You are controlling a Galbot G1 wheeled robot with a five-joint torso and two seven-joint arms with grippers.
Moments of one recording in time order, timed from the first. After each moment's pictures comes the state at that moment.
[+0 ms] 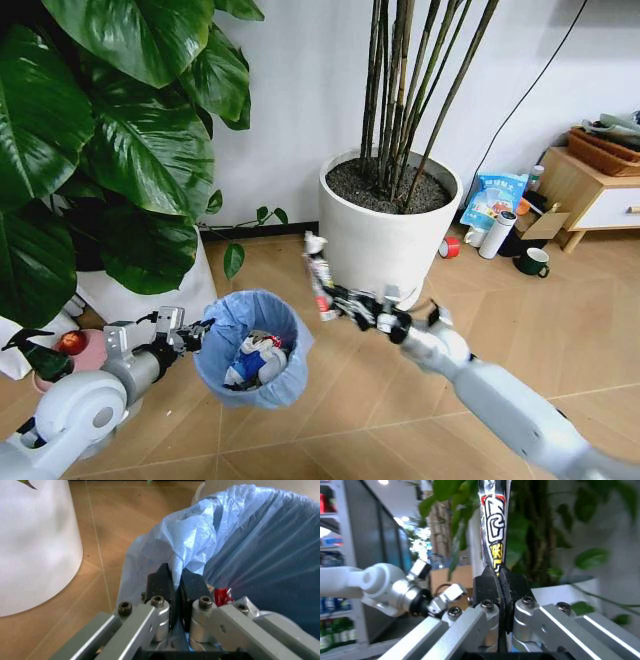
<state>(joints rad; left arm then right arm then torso) 1.40 -0.61 -0.44 -2.07 -1.13 0.41 -0.21 -0.66 1.03 -0.30 1.35 1.17 0.42 -1.07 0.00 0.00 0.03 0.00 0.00</state>
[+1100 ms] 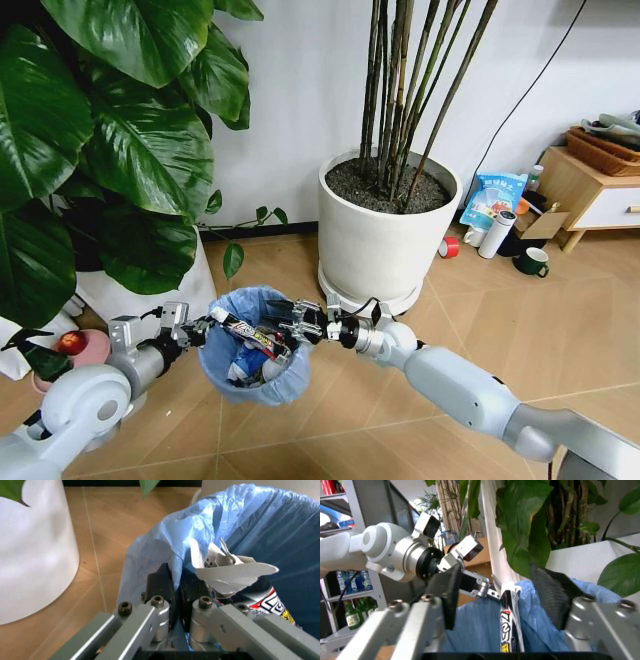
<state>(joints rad) 1.36 -0.61 -0.43 -2.07 -1.15 0.41 -0.21 -0.55 1.11 -0.48 1.21 1.15 0.40 -1.06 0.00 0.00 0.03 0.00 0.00</state>
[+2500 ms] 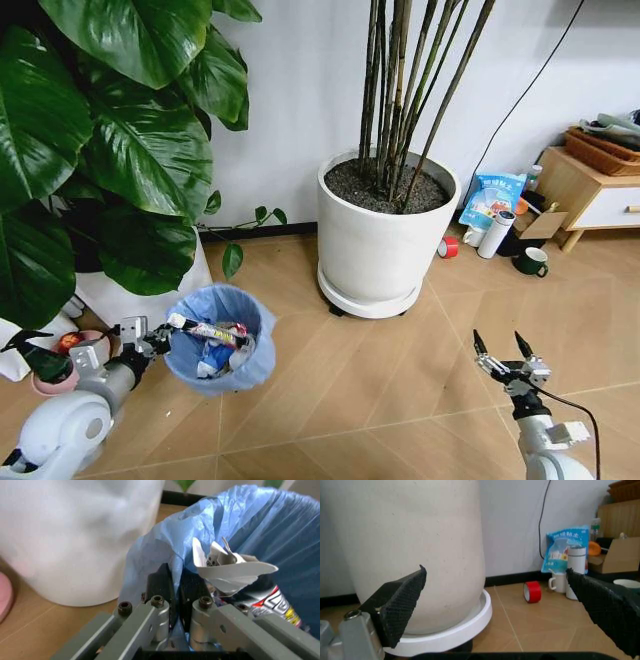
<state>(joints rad) 1.52 -0.89 -0.69 -1.97 -0.90 0.36 -0.15 -1.51 1.18 0.71 1.49 0.66 0.60 -0.35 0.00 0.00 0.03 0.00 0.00</state>
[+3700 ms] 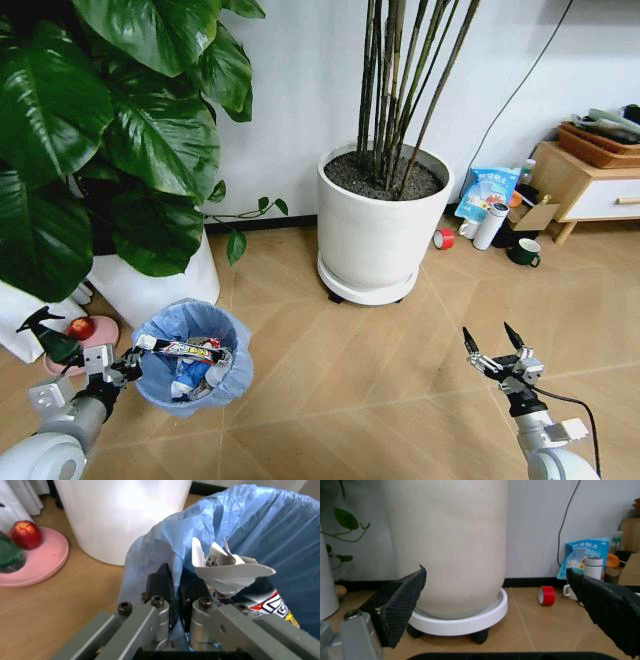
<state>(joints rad) 1.66 -0.98 -0.82 -2.02 -0.85 0.35 -0.14 -1.49 1.11 0.65 1.46 0.65 0.64 -0.40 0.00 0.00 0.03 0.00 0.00</state>
